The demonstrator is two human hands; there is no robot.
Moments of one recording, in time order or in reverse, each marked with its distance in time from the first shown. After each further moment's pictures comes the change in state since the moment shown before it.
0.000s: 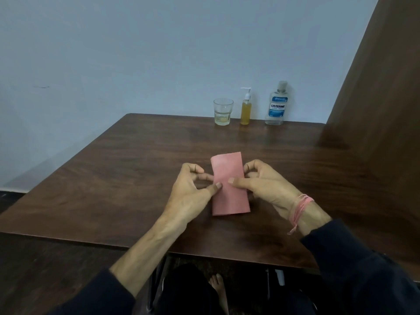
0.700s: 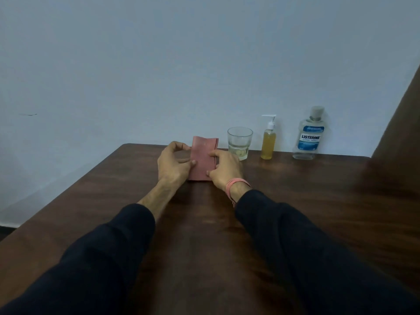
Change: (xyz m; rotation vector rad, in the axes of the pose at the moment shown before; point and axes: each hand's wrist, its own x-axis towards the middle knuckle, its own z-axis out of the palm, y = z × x) left_hand 0.294 0.000 -0.038 0.130 0.306 0.161; right_hand 0.286 -0.053 0.080 -0.511 0.315 -0.316
